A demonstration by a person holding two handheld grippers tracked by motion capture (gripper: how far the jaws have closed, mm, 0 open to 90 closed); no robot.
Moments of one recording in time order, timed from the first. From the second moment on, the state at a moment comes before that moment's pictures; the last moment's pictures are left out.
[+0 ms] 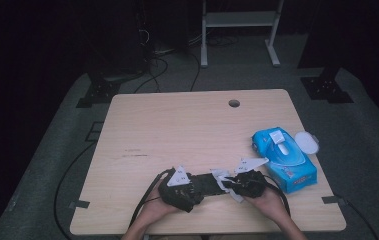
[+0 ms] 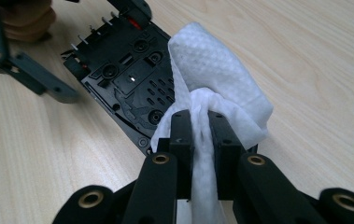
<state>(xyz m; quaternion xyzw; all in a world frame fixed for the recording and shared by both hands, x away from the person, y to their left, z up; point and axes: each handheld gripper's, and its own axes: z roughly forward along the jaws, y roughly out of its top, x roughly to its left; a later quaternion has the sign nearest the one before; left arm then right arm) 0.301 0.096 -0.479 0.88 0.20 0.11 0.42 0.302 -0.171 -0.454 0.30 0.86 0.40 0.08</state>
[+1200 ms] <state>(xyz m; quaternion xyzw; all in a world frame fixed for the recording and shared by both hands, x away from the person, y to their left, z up) 0.294 0.099 -0.475 0.89 0.13 0.10 0.42 0.285 -0.168 -0.455 0.26 0.87 0.42 0.02</state>
